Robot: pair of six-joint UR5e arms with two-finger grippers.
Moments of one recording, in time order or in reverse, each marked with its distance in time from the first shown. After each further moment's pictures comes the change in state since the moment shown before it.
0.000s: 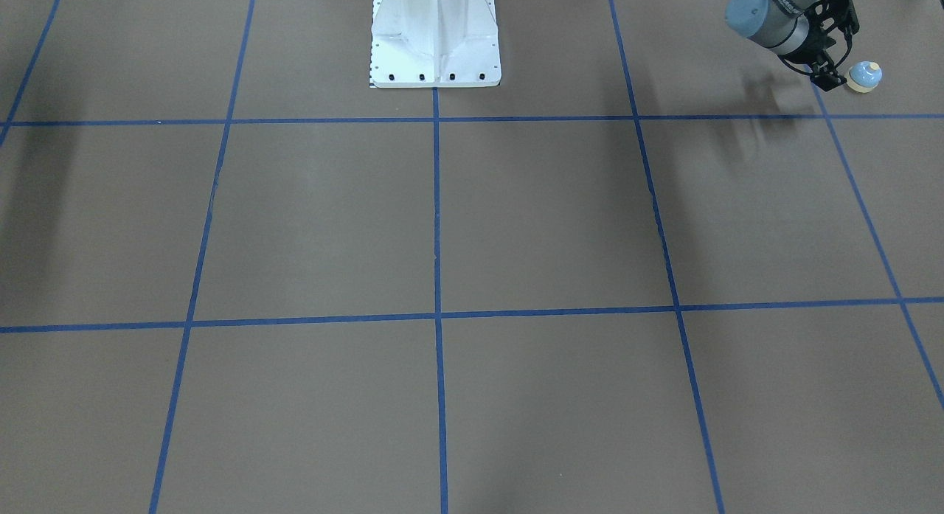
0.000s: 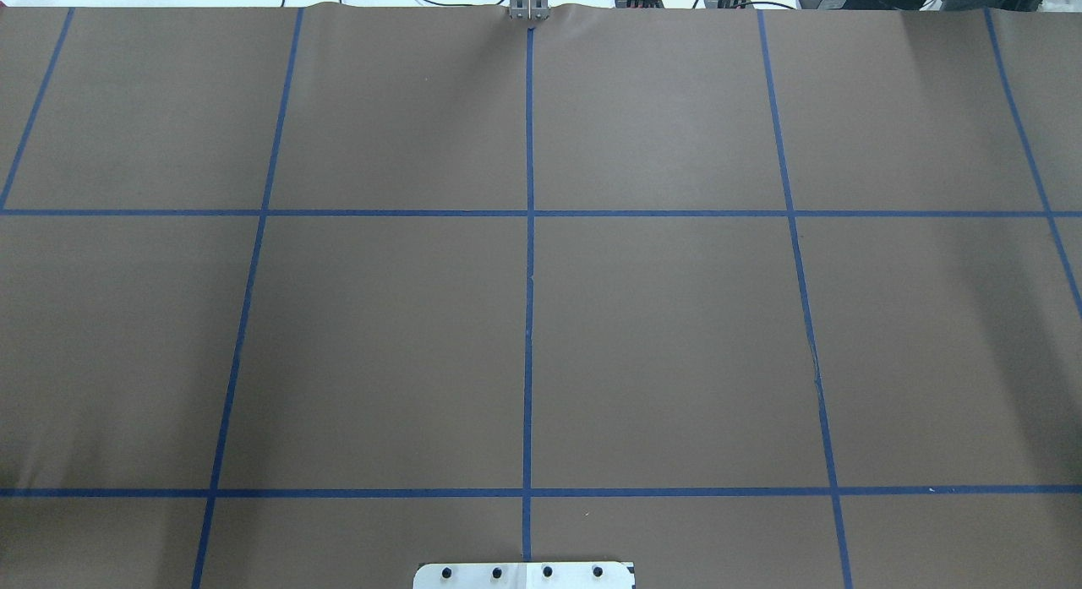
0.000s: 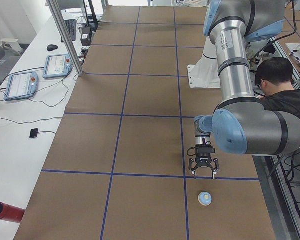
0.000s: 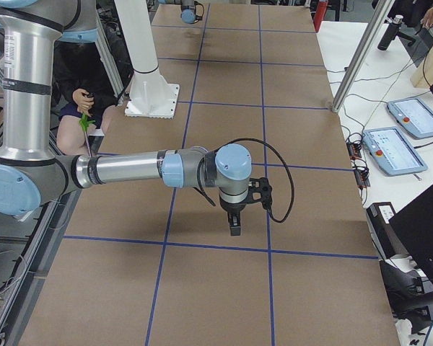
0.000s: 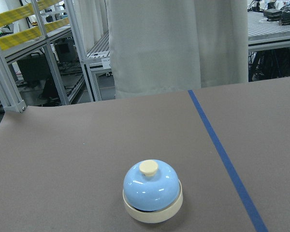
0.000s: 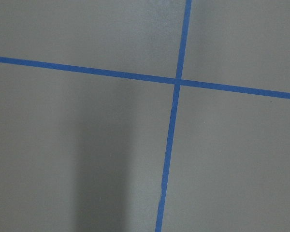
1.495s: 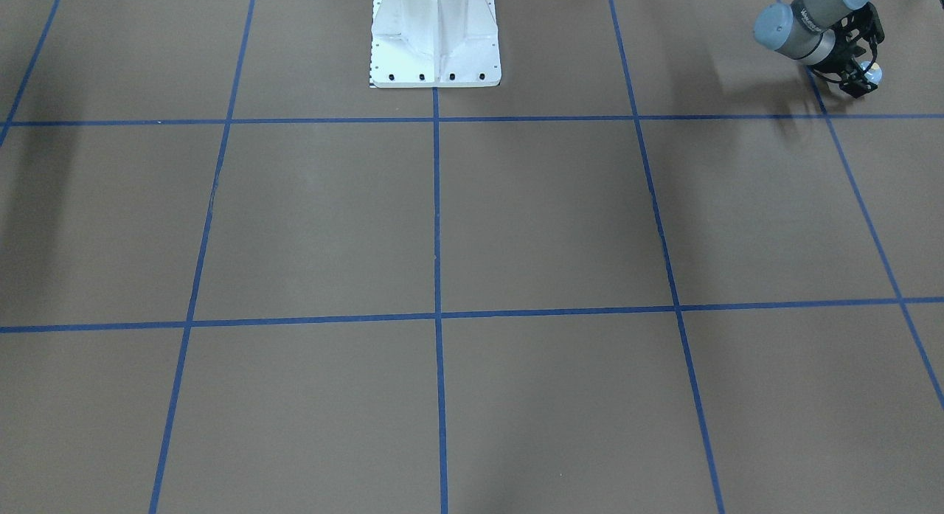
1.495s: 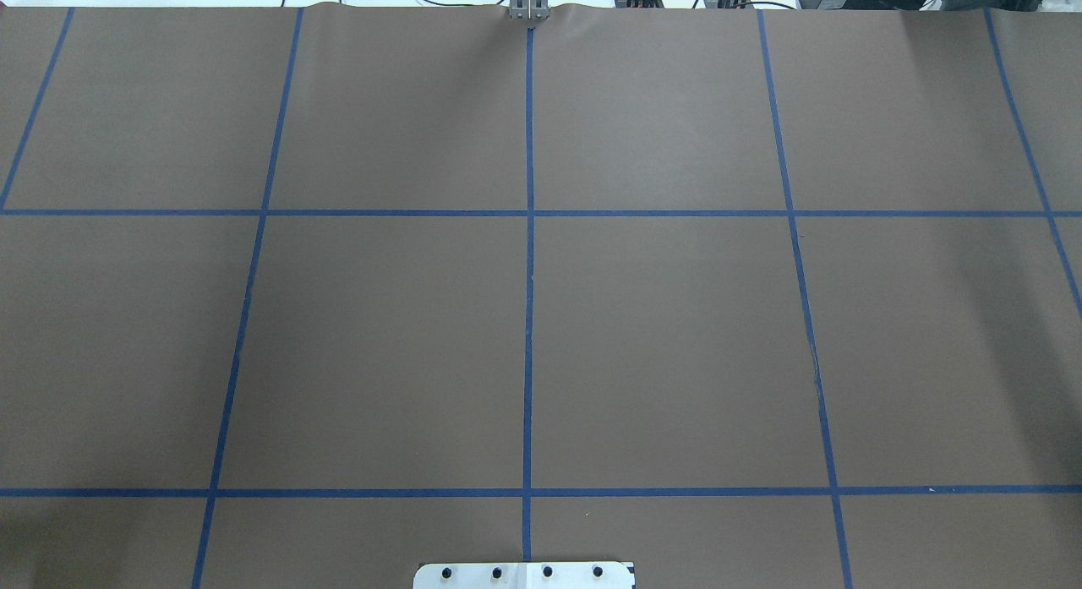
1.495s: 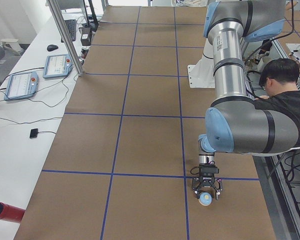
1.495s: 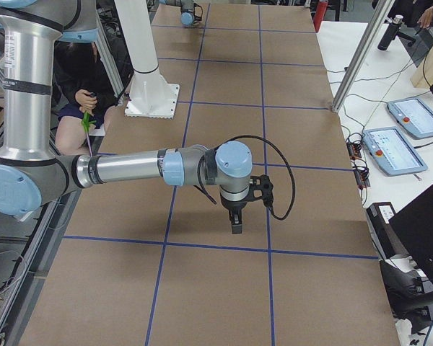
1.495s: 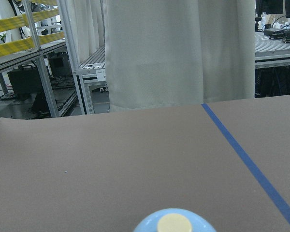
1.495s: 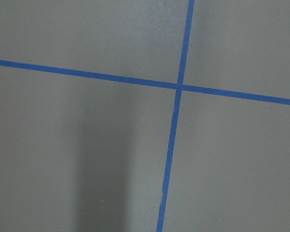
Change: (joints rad) left arm 0.098 0.005 0.237 -0.196 0.002 -0.082; right arm 0.003 0.004 0.008 0.002 0.000 0.000
